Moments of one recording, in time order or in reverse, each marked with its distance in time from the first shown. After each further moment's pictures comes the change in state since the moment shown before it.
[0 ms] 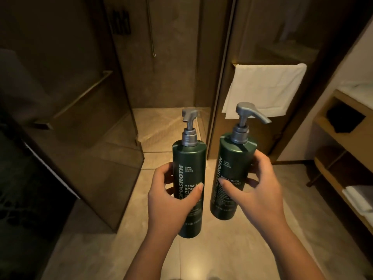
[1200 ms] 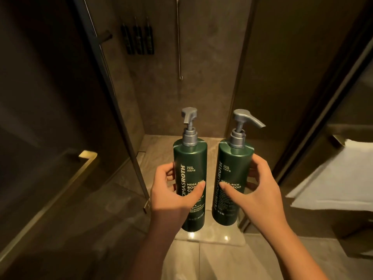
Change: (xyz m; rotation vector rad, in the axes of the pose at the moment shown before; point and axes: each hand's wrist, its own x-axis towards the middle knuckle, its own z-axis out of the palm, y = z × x) left_hand 0.589 -0.137 0.067 -0.010 0.169 0.020; right_hand 0.546 0.084 0.290 0.095 -0.179 -0.066
